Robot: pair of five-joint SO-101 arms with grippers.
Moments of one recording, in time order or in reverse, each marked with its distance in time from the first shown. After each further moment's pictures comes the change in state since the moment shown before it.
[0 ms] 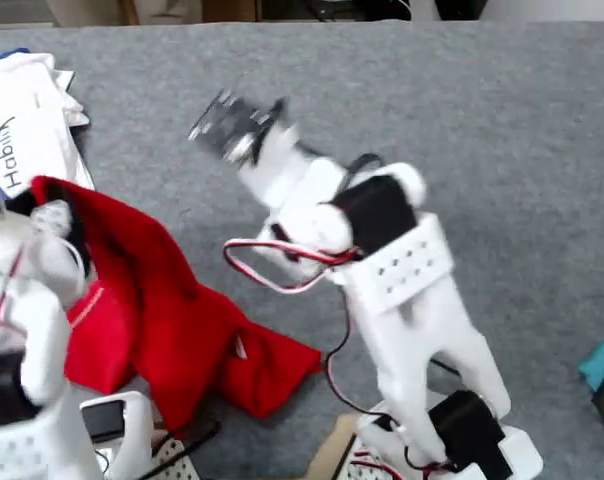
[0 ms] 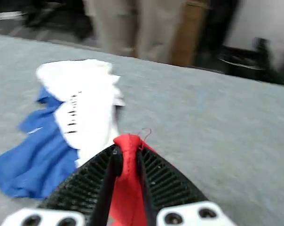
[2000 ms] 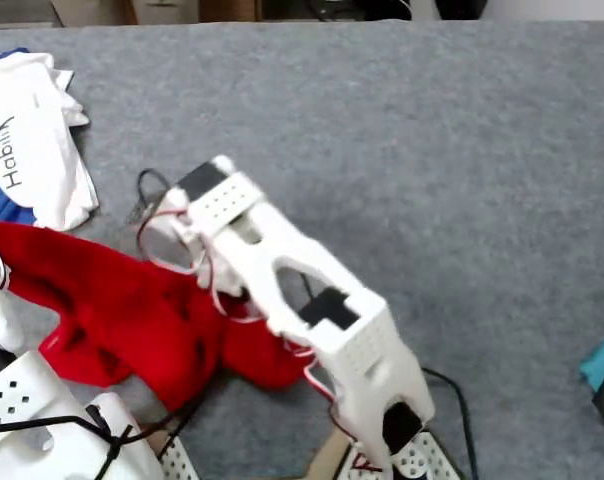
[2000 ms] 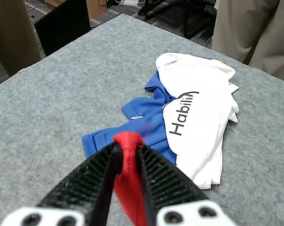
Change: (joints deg) left arm -25.2 0.2 17.5 -19.3 -3.7; right arm -6.5 52.9 -16.2 -0.6 2.1
